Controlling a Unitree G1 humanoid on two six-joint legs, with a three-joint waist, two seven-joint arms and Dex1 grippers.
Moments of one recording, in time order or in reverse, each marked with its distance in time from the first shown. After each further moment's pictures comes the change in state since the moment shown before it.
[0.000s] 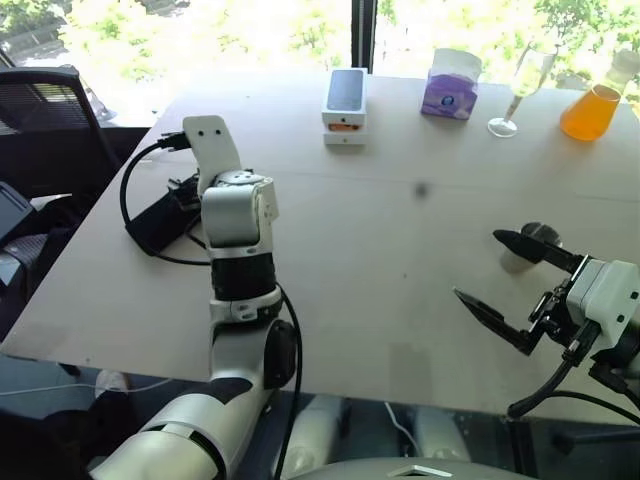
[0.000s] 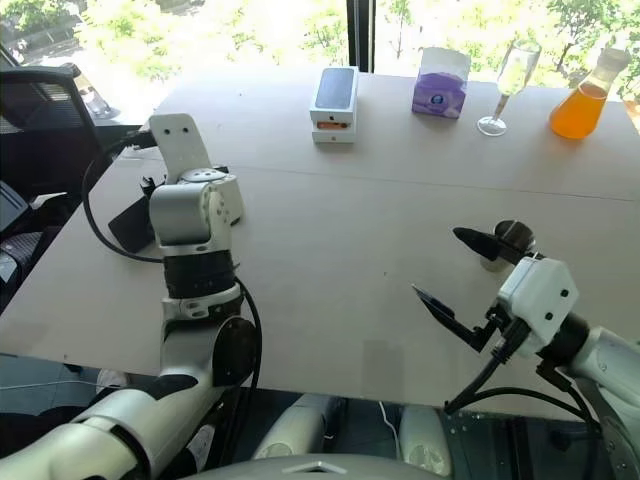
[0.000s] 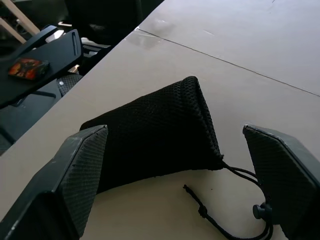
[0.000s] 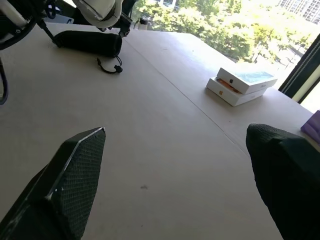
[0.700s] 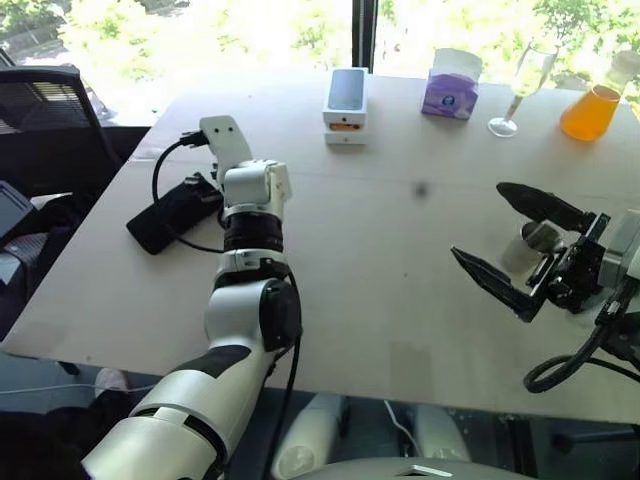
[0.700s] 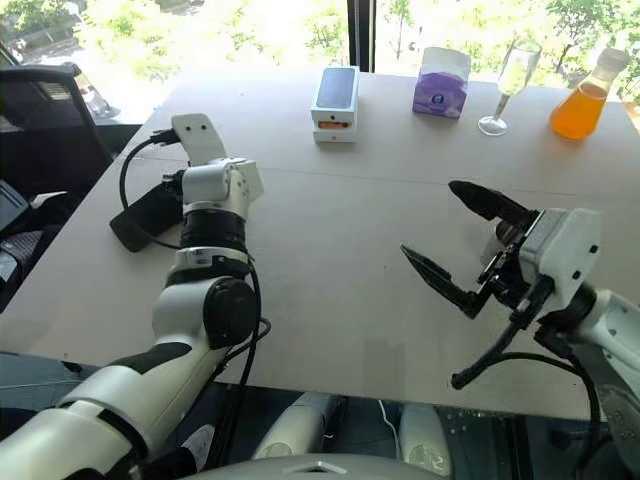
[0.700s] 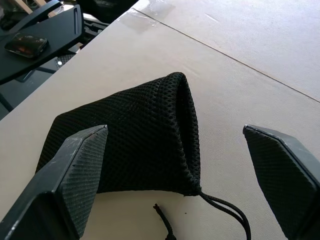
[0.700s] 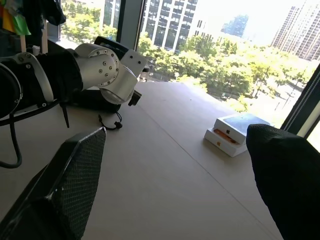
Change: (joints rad) left arm -0.167 0.045 0.097 0.525 -0.046 -0.351 0.094; right arm -0.263 -0.057 -0.037 0.013 0.271 0.115 -0.098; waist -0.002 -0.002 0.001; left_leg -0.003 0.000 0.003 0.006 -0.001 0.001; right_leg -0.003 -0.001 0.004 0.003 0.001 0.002
